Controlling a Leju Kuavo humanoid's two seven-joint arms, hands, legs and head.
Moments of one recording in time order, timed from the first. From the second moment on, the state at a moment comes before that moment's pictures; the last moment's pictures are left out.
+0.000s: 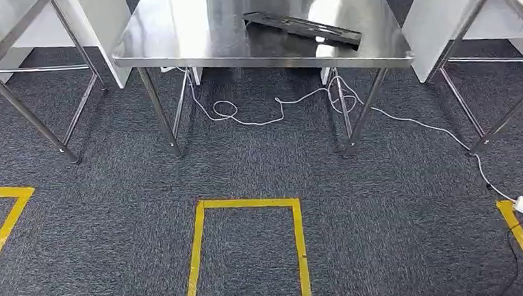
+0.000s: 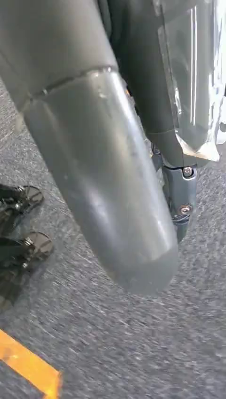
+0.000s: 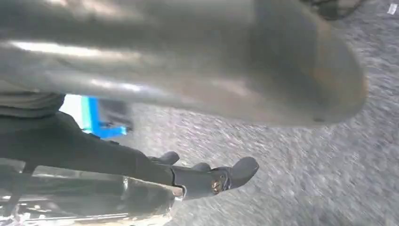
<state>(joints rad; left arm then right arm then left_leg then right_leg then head) -0.10 -0.19 1.15 -0.21 -0.65 0.40 -0.13 -0.06 0.06 0.00 -0.19 0.21 -0.42 0.21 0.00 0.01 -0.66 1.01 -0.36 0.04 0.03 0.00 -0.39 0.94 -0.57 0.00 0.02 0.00</state>
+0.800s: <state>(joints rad) -0.10 -0.18 1.06 -0.20 -0.78 0.34 -0.13 -0.04 0.08 -0.11 -0.18 0.11 -0.52 0.24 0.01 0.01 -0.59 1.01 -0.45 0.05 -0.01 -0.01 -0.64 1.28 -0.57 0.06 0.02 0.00</state>
